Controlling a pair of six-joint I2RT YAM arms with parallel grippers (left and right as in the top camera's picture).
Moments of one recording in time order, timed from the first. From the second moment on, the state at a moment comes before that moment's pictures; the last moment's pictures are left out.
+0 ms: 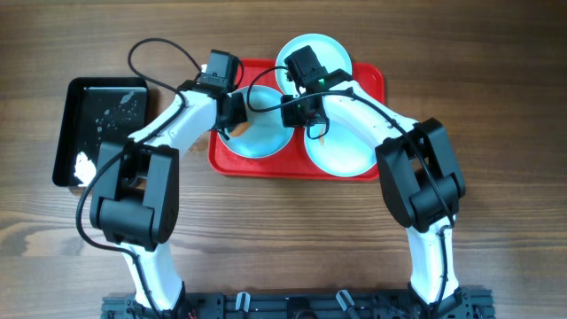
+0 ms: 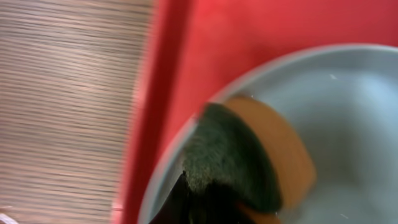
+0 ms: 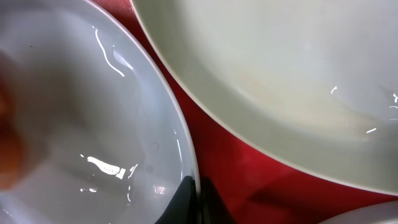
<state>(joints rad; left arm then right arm) -0.25 2.02 1.33 -0.55 -0.10 -0.41 0.49 2.21 1.61 -0.64 -0.13 0.39</state>
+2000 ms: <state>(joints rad) -0.22 1.69 1.33 -0.76 0.01 -0.43 0.68 1.86 1.63 -0.57 0.82 -0.12</state>
